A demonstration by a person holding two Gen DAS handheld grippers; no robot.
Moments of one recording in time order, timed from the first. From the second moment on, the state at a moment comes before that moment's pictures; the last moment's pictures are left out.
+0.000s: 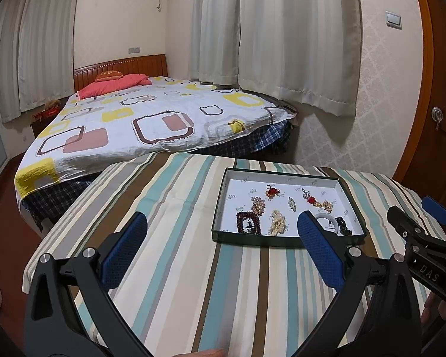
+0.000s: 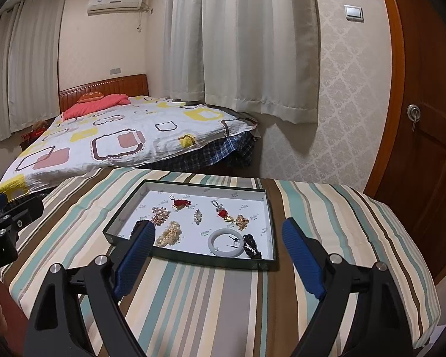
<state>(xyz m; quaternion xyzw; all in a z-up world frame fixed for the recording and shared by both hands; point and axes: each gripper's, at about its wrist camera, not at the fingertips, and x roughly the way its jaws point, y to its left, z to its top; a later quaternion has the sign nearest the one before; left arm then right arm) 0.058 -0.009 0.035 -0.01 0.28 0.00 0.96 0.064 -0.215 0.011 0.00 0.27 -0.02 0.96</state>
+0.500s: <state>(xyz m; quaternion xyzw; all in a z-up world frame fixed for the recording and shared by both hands) 0.061 -0.006 0.032 -0.02 0.28 -0.01 0.96 0.064 -0.215 0.010 0.00 0.27 -0.02 0.96</state>
